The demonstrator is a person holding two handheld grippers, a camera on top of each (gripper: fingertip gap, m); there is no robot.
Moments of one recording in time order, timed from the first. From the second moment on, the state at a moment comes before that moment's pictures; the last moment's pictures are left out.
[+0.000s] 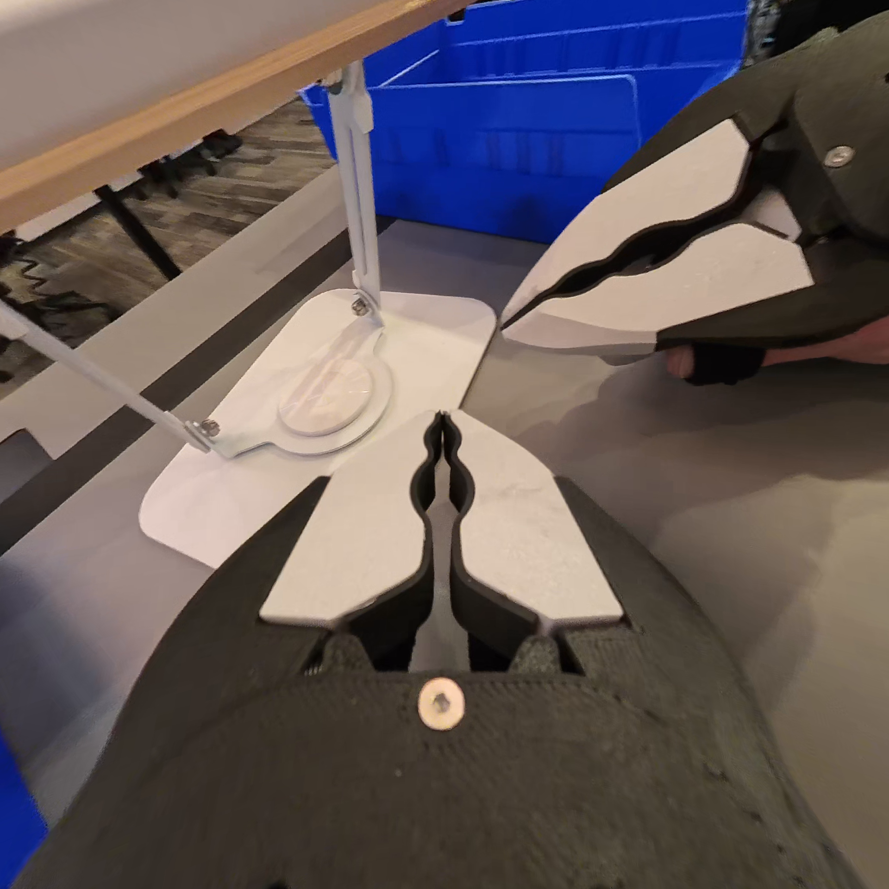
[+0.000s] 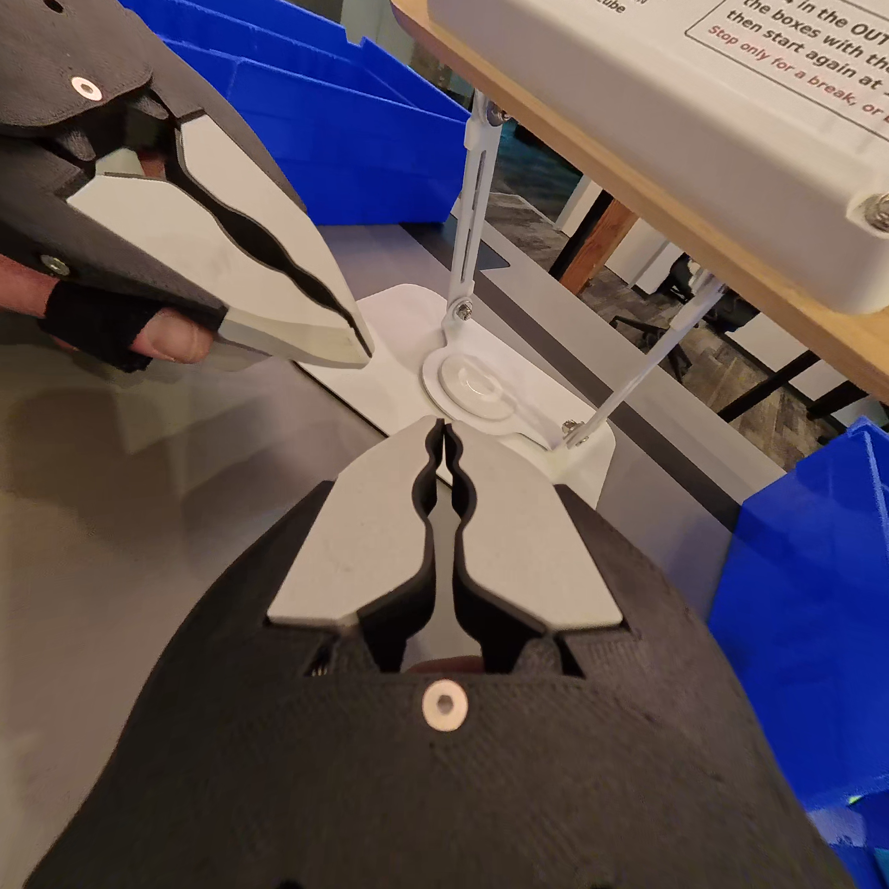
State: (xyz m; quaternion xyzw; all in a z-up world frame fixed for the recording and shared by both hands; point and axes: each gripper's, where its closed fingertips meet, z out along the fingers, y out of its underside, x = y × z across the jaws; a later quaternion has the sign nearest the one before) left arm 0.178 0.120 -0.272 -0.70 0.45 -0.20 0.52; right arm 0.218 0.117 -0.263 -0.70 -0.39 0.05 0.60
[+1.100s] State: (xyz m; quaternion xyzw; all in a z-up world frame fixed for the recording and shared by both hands) left arm 0.148 0.156 -0.277 -0.73 0.39 -0.05 0.55; right arm 0.220 0.123 -0.267 -0.69 -0.39 0.01 0.60
